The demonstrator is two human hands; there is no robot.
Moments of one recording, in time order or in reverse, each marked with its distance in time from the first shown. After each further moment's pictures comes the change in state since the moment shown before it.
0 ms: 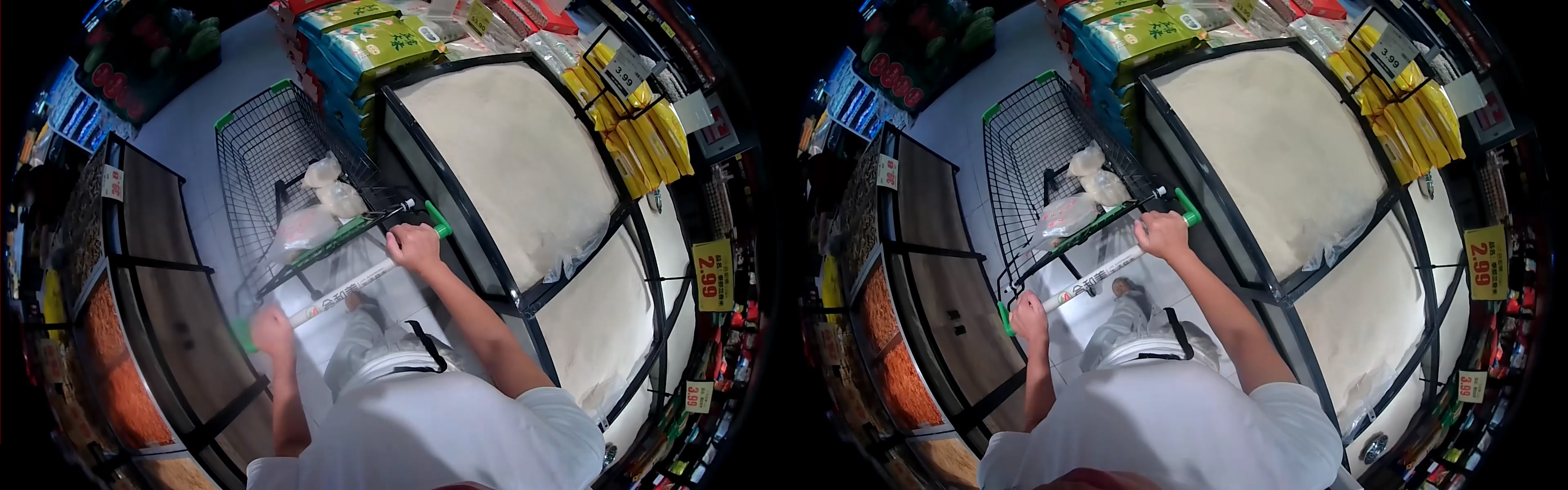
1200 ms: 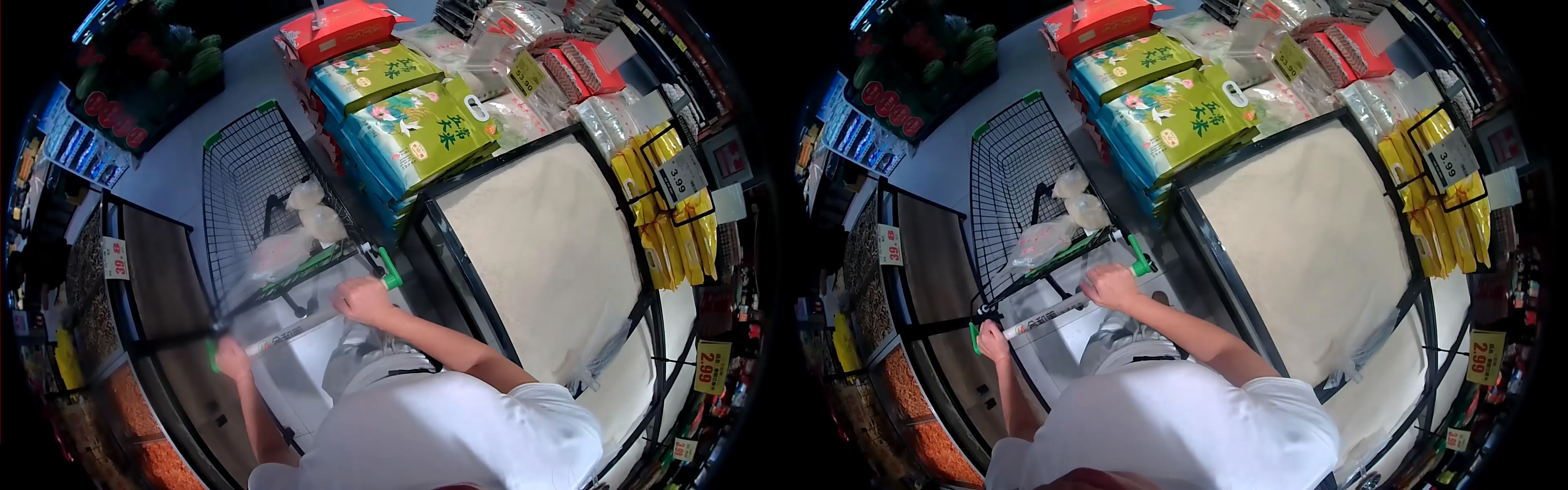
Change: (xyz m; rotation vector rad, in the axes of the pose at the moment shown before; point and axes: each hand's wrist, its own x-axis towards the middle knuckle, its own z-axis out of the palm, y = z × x) left_hand 0.362 -0.076 0.105 0.048 0.096 -0.047; right_hand 0.318 -0.040 0.148 0.278 -0.146 -0.172
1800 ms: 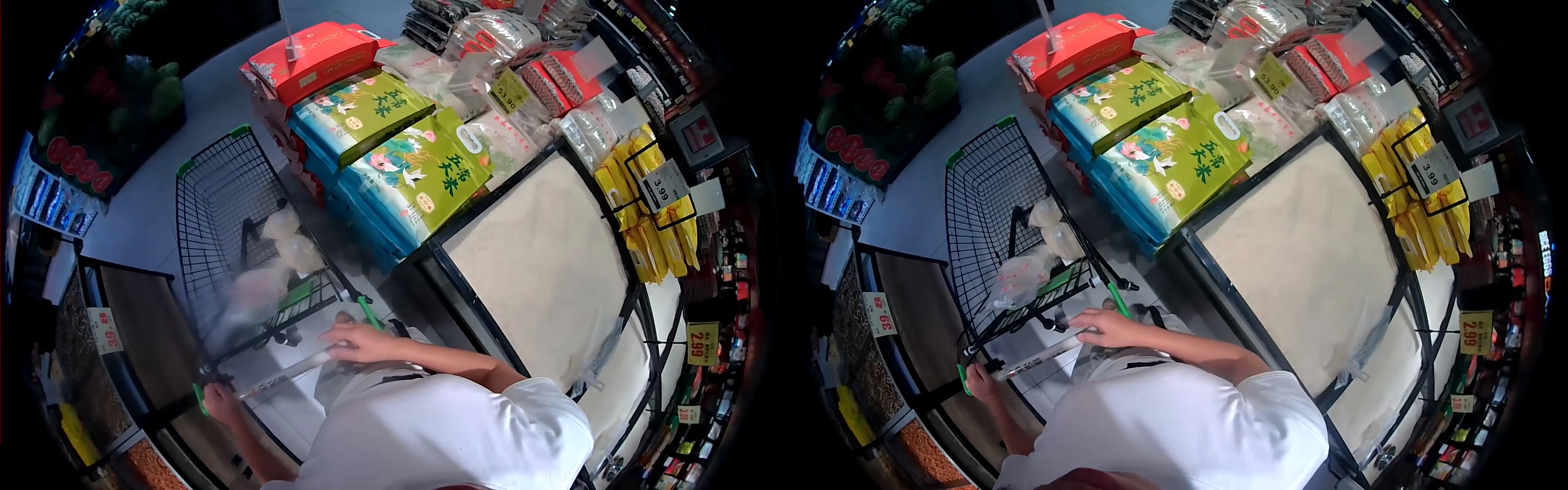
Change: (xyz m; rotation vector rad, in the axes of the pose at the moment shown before) left_hand 0.127 -0.034 0.029 -0.080 -0.092 0.006; right_hand 0.110 0.008 -0.014 0.725 -0.480 0.169
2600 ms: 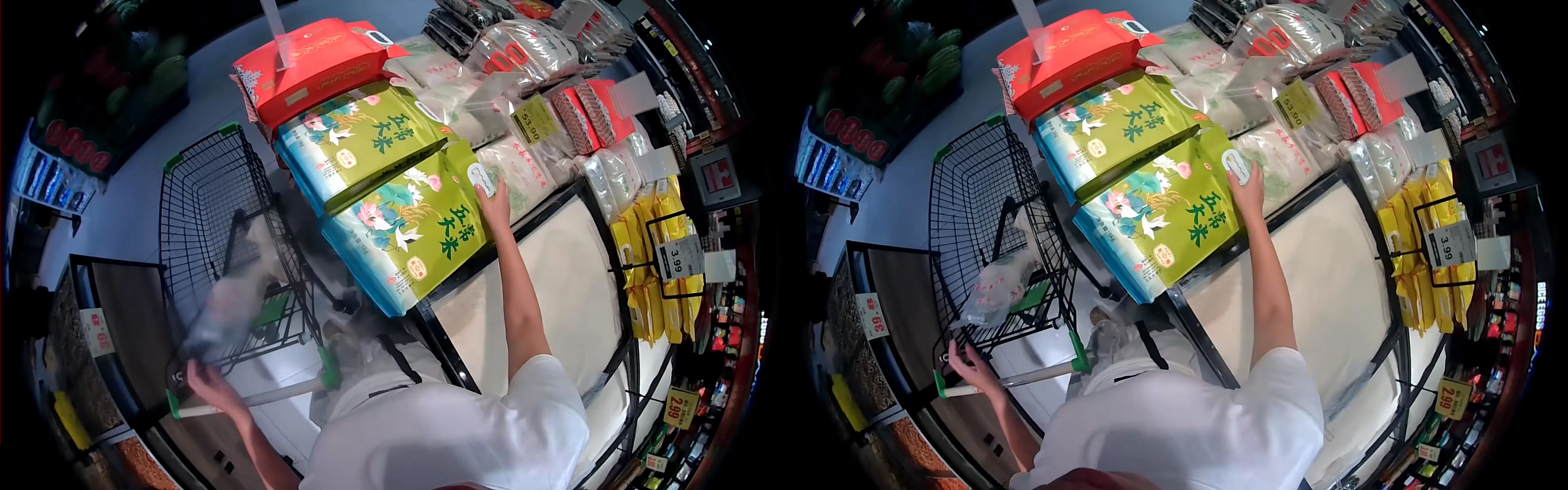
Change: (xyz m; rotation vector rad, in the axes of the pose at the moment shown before) left_hand 0.082 0.227 0.030 -0.439 0.238 -0.238; right_hand -0.009 0.214 -0.473 -0.654 1.182 0.424
